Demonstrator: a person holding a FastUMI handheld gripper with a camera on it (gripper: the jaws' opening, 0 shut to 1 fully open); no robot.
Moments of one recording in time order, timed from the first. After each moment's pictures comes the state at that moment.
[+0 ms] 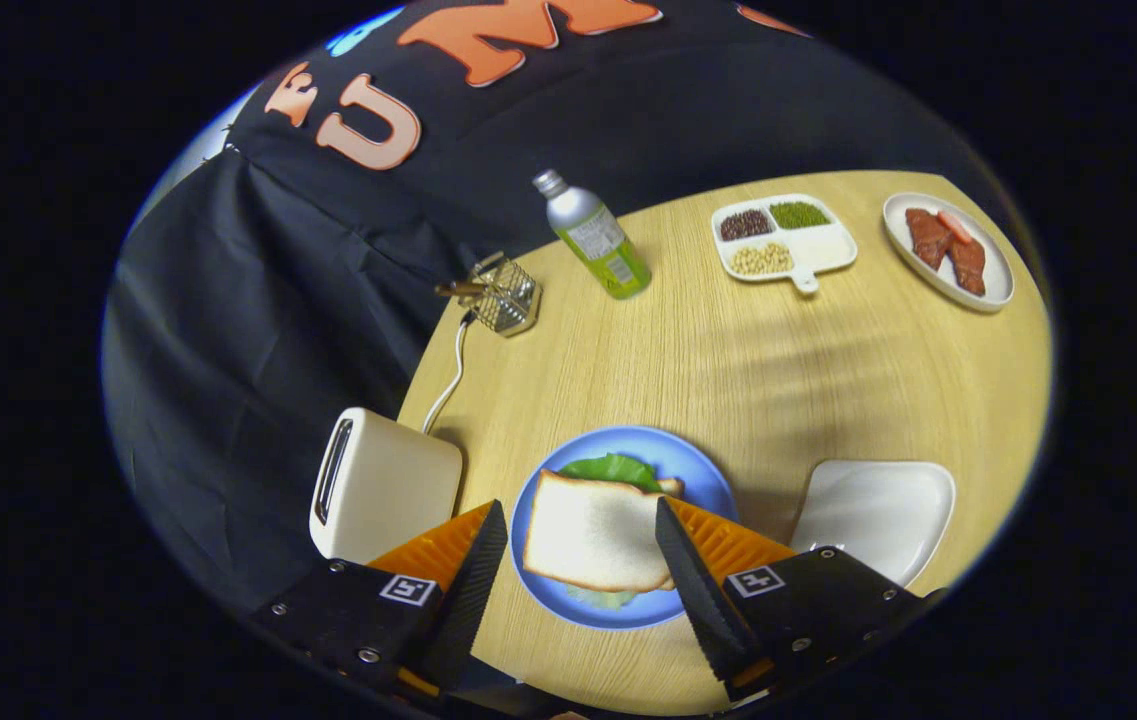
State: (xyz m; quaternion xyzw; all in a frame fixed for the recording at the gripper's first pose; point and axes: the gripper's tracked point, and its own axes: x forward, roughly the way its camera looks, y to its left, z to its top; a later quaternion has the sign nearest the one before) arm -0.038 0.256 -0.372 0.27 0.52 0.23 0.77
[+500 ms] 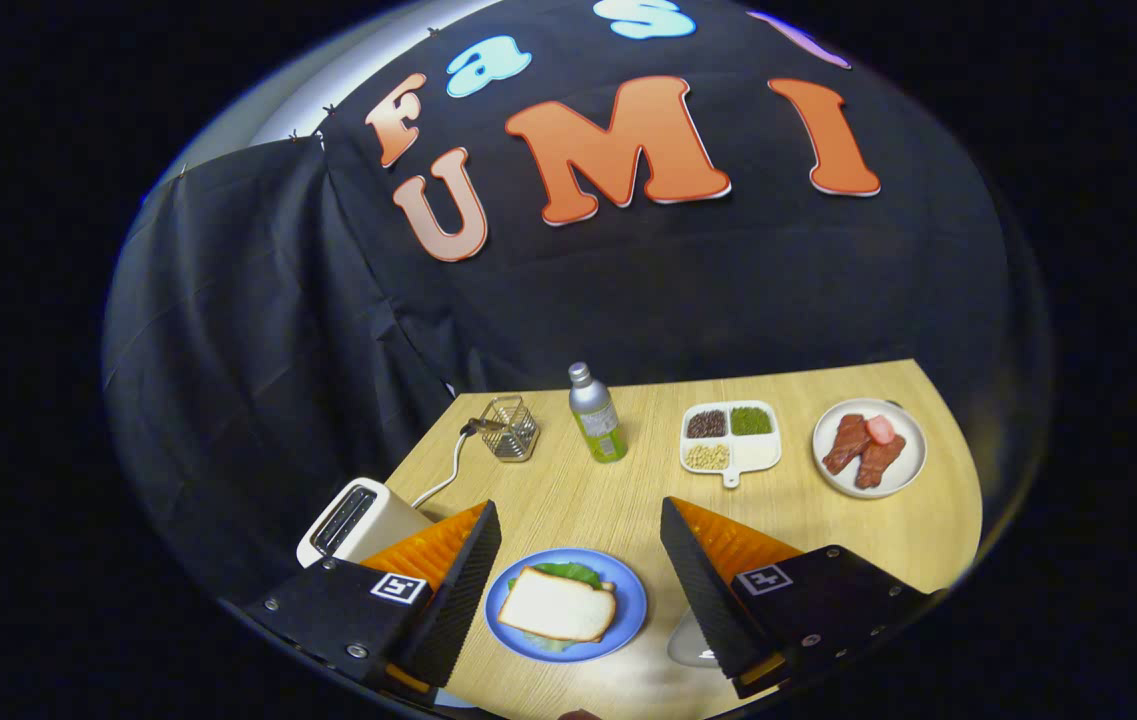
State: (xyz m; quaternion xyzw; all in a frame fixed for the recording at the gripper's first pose) arm 0.023 0.174 -0.241 0.19 0.35 0.20 0.89
